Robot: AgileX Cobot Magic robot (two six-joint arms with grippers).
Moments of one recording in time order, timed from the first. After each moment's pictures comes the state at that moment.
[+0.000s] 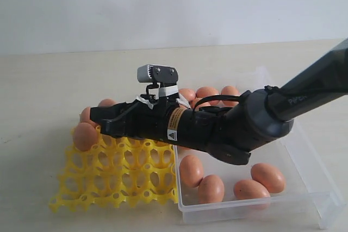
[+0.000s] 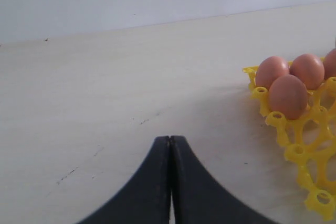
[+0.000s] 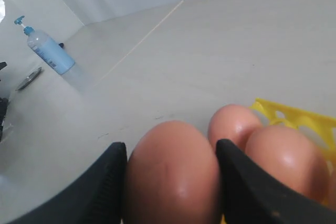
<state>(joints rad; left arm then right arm) -0.01 0.01 0.01 -0.09 0.37 0.16 0.69 2.15 -0.99 -0.53 -0.93 0.85</state>
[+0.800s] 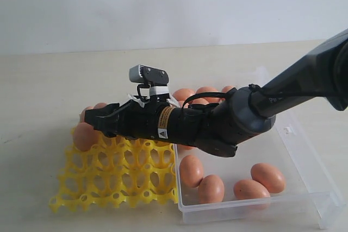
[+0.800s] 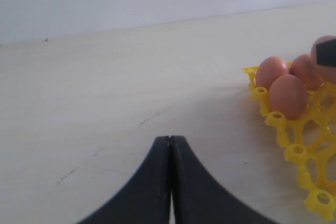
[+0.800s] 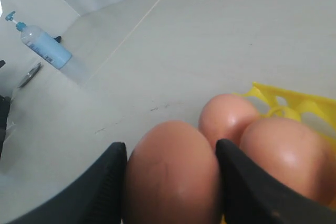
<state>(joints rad) -0.01 0.01 0.01 -0.09 0.37 0.16 0.69 2.22 -1.09 -0.59 -0.86 0.99</state>
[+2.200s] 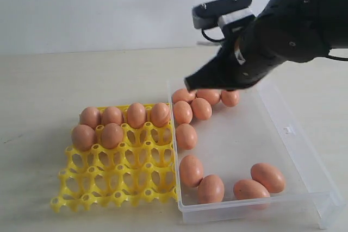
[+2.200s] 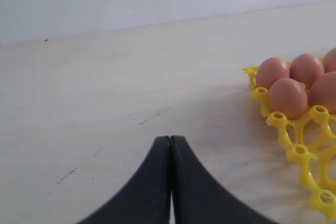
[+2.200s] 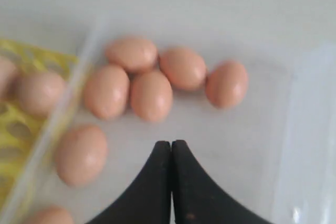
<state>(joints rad) -0.01 0.01 0.01 -0.09 0.37 0.16 0.64 1.64 -1.10 -0.51 0.58 0.63</state>
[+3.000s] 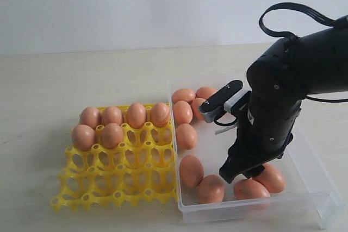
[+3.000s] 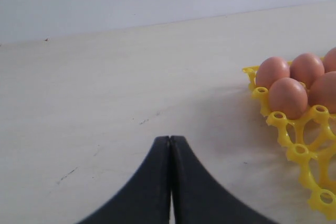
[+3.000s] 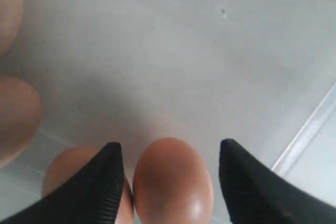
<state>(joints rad) -0.01 0.01 0.01 -0.09 0.37 0.16 0.61 1.76 -0.96 -0.24 0.79 0.09</state>
